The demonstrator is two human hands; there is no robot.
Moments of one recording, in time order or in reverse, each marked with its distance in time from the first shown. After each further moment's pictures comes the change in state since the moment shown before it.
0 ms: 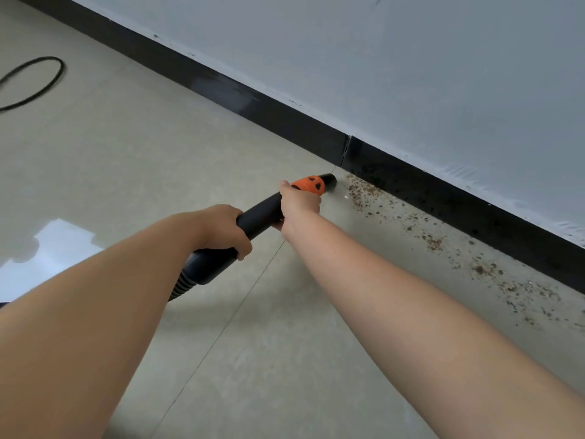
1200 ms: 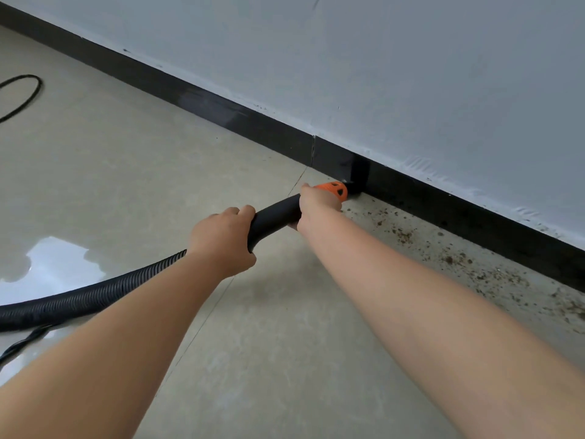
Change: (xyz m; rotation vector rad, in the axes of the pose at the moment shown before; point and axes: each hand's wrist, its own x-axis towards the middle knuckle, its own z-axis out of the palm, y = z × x) left_hand -0.011 0.050 0.056 0.477 0.496 0.117; right_hand 0.019 -0.026 -0.063 0.056 0.157 0.022
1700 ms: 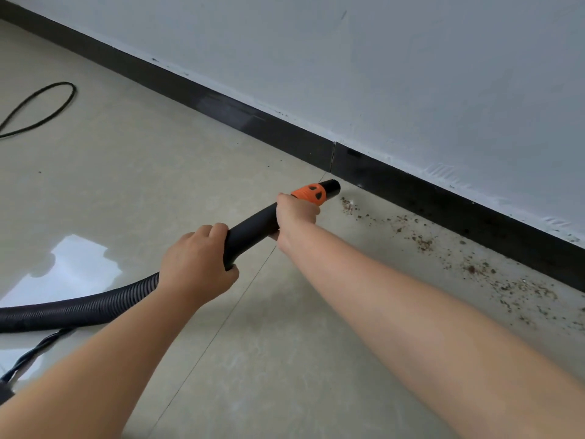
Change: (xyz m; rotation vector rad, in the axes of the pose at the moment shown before) left_hand -0.035 -0.046 0.008 -0.082 0.158 -0.134; right_hand -0.036 0.029 0.033 0.028 -0.183 -0.020
